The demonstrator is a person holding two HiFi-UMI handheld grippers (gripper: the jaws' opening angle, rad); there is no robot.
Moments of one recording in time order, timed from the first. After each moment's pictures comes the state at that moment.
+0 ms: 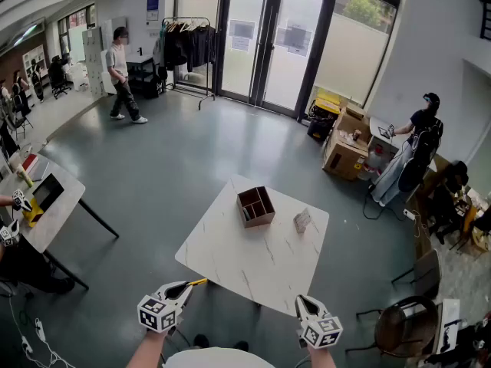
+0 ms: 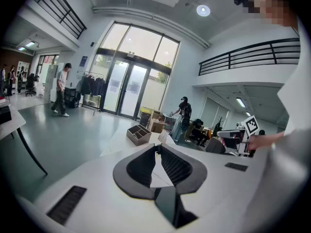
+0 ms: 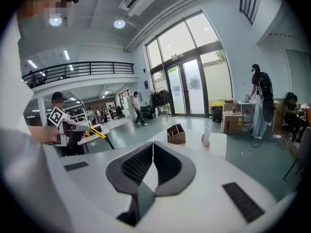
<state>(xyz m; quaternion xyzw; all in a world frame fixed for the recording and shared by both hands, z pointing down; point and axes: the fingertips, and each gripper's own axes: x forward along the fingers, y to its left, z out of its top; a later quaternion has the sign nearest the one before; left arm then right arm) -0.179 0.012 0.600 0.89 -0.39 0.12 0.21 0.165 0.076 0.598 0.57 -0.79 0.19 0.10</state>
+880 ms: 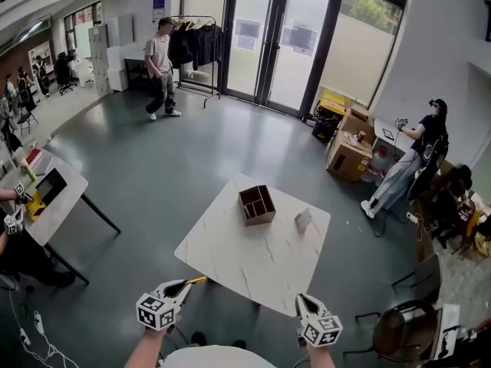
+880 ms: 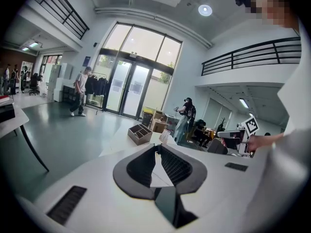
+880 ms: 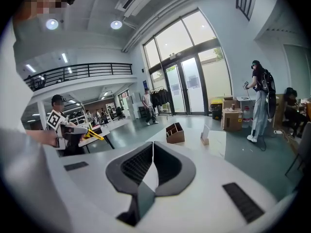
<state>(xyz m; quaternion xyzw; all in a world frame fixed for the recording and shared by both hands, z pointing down) -0.174 0.021 0.604 0.88 -0.40 0.11 0.22 0.179 0.076 0.604 0.57 -0.79 0.20 0.10</state>
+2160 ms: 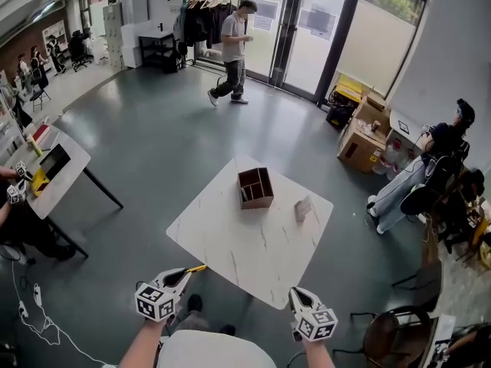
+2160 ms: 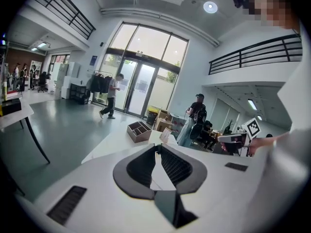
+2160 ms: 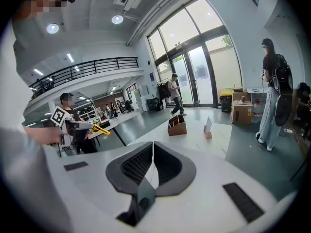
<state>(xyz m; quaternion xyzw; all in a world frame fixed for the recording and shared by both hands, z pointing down) -0.103 0.029 0.613 0.86 -0.44 0.11 0.23 0.226 0.065 0.630 0.51 -0.82 0.23 0.13</state>
